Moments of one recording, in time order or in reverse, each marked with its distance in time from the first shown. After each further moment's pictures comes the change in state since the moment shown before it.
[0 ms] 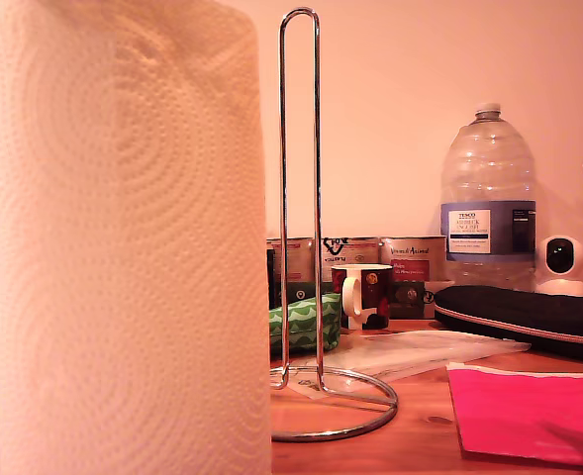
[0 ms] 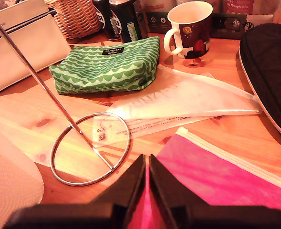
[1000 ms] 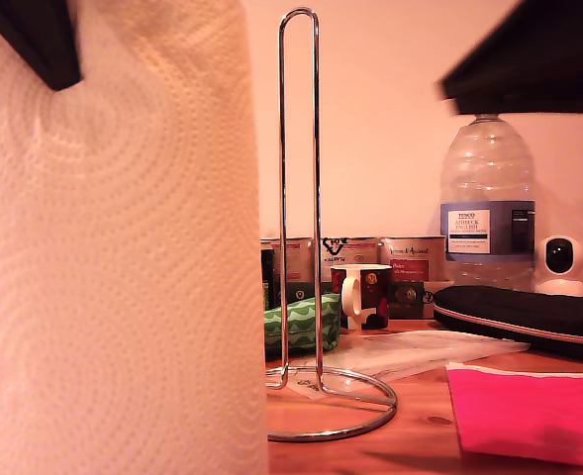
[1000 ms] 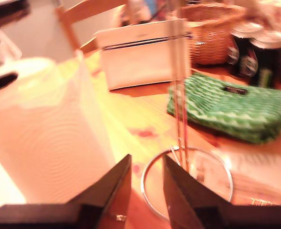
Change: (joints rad) left arm 0.000 0.079 0.002 -0.040 0.001 -0.004; right arm 0.272 0.202 0.000 0.358 -0.168 -0.137
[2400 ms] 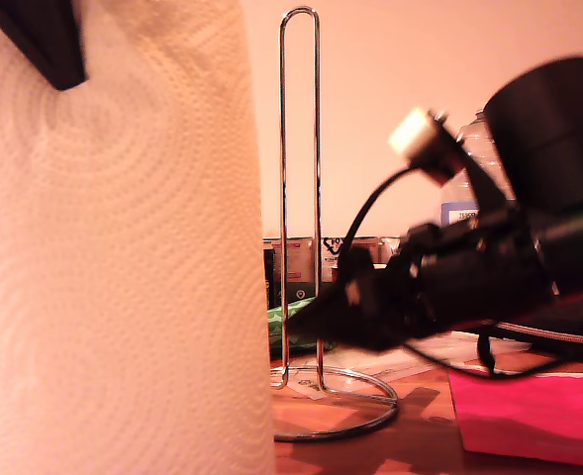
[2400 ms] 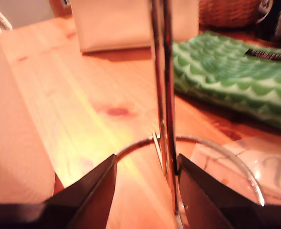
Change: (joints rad) left arm 0.000 0.000 0.001 0.012 -0.020 -0.029; right arm 0.062 1.089 0.009 1.068 0.019 -0.024
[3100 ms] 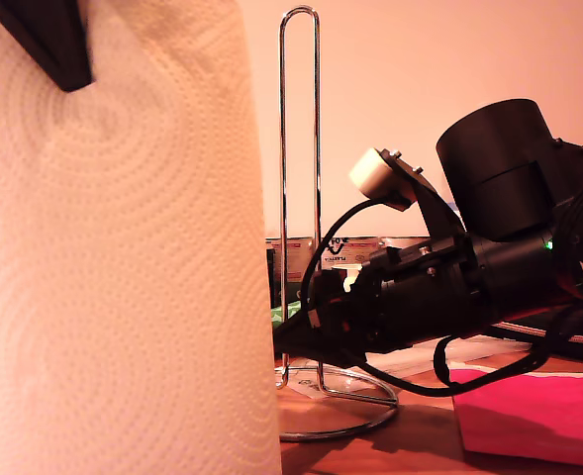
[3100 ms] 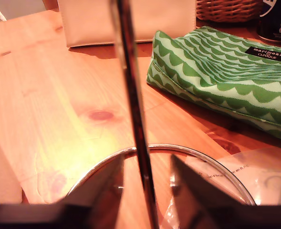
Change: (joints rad) left arm 0.000 0.000 0.000 0.000 0.000 -0.026; right arm 0.000 0.107 0.109 -0.012 0.004 -0.024
